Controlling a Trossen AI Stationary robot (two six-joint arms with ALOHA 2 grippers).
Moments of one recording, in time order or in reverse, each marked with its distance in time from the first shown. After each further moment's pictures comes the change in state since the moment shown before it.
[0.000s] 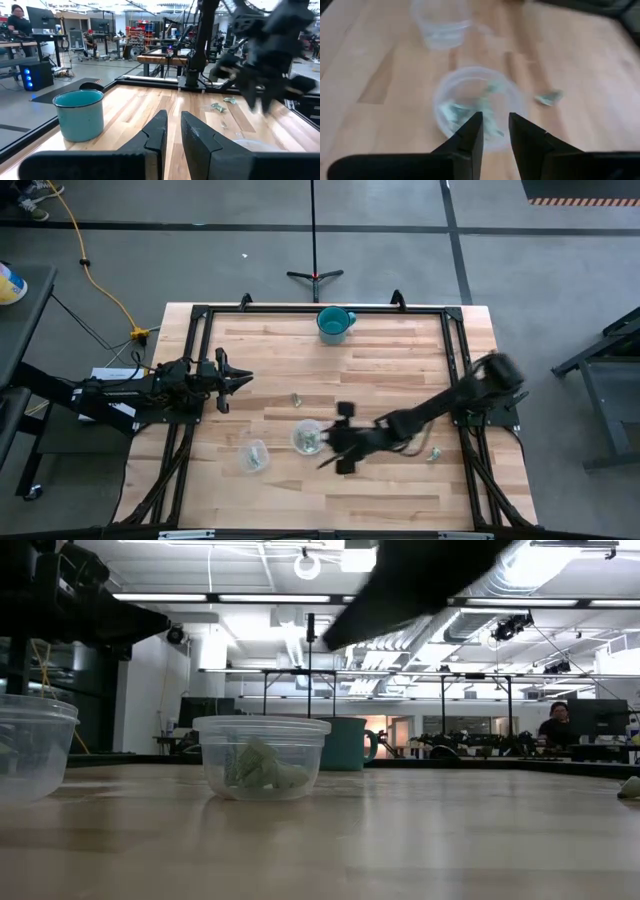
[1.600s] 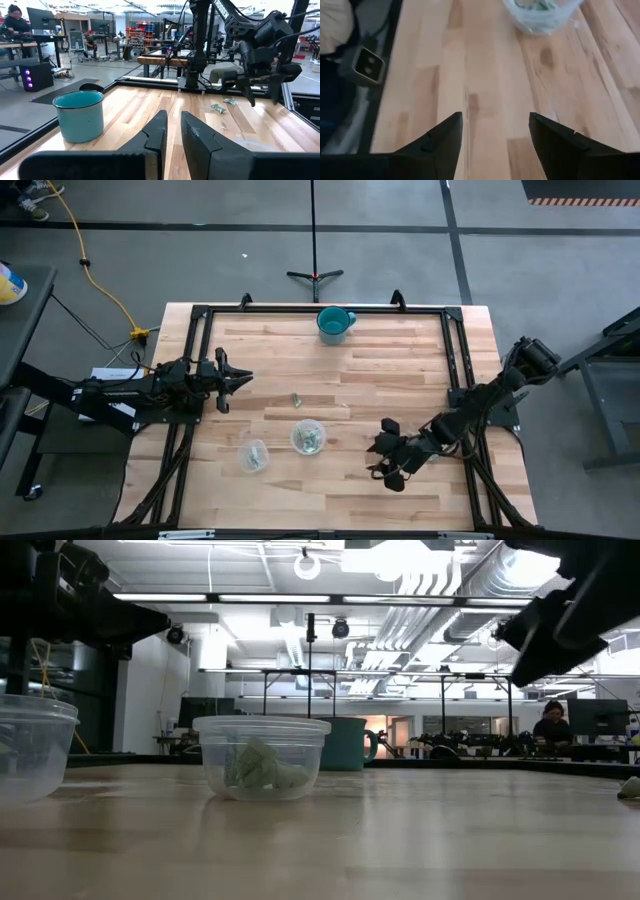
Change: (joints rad) left arm 0.000 0.000 0.000 0.004 0.000 0.000; right arm 0.224 -0.287 -0.346 -0.045 -0.161 0.527
